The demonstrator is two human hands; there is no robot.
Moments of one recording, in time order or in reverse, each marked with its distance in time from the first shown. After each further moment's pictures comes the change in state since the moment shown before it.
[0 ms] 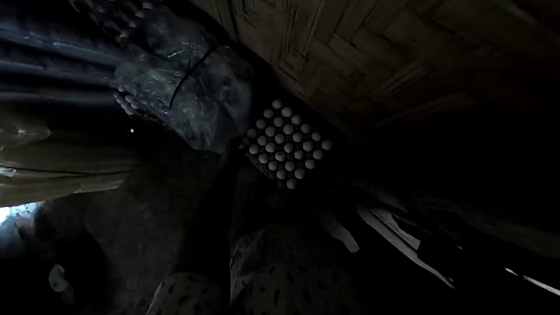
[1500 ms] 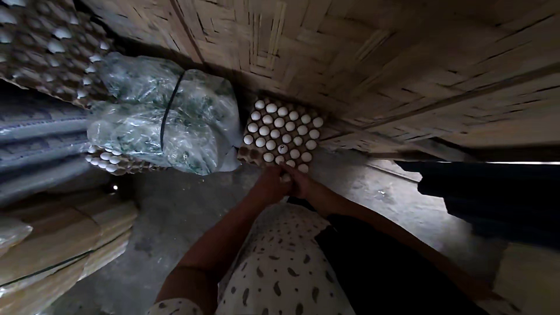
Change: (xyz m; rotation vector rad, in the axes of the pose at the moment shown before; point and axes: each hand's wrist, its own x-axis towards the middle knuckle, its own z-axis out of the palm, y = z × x) left_hand -0.114 0.078 -0.073 -0.070 -0.736 0.321; right_hand 0.026 -0.140 0.136 1.143 -0.143 0.539
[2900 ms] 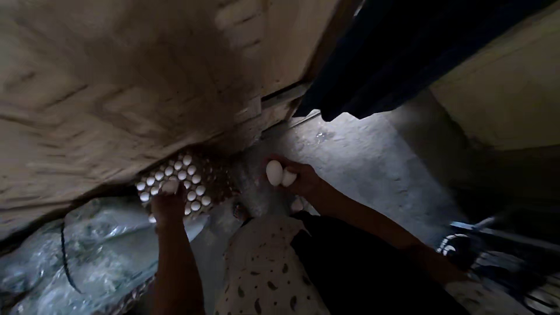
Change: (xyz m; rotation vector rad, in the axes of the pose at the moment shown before) left_hand 0.095 0.116 0.101 -0.851 0.445 0.213; right_hand -0.196 0.093 -0.311 0.592 -0.504 -1.049
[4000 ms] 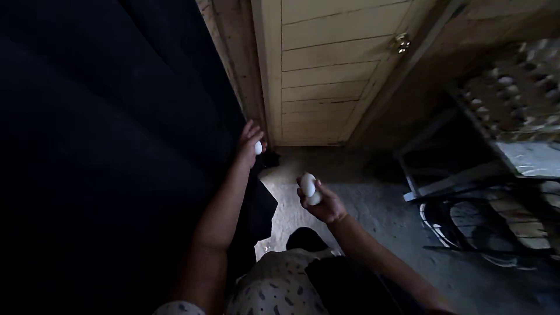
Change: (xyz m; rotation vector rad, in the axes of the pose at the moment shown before) left_hand -0.339 -0.267 1.044 0.562 -1.777 -0.037; right_hand -0.325 -0.506 -0.253 0.256 0.703 -1.268
